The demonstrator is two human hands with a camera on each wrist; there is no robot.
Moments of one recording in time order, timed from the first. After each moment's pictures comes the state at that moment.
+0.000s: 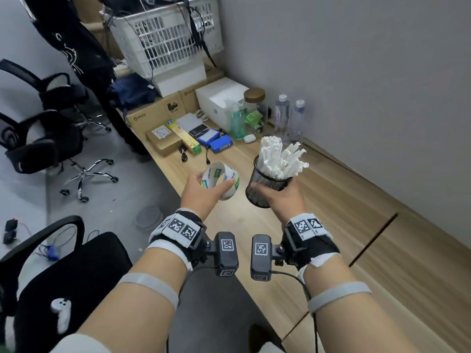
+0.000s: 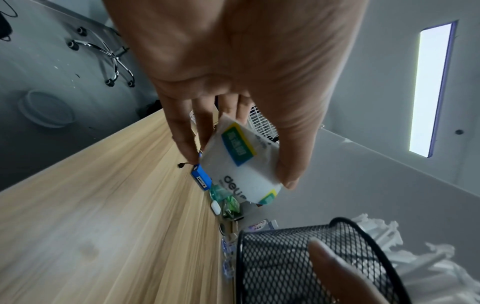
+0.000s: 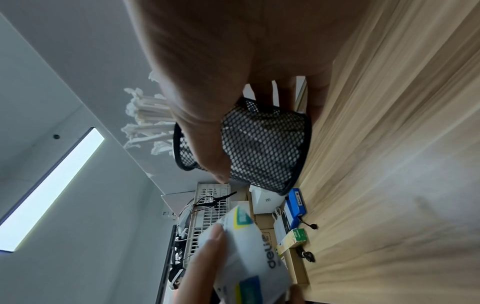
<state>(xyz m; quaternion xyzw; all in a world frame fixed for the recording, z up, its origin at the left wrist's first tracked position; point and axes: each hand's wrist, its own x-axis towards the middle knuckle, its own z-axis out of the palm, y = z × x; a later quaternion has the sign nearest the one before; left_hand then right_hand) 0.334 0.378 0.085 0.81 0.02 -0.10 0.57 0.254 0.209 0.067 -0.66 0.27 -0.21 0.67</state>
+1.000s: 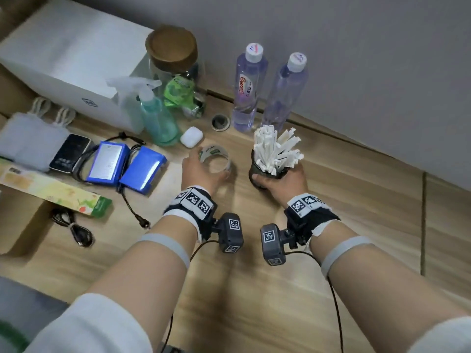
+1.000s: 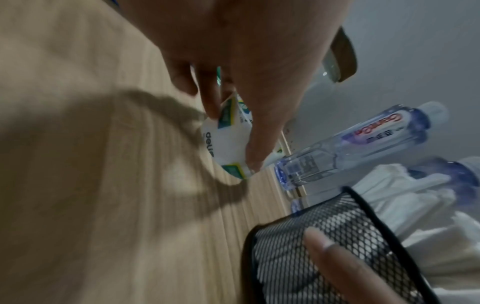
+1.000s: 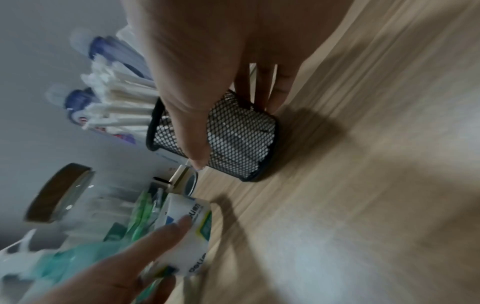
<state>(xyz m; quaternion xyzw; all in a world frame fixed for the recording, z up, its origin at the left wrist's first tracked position) 0.714 0.177 -0.127 0.86 -0.19 -0.28 0.38 0.544 0.073 -0.120 -0.70 0.56 -0.17 0.40</state>
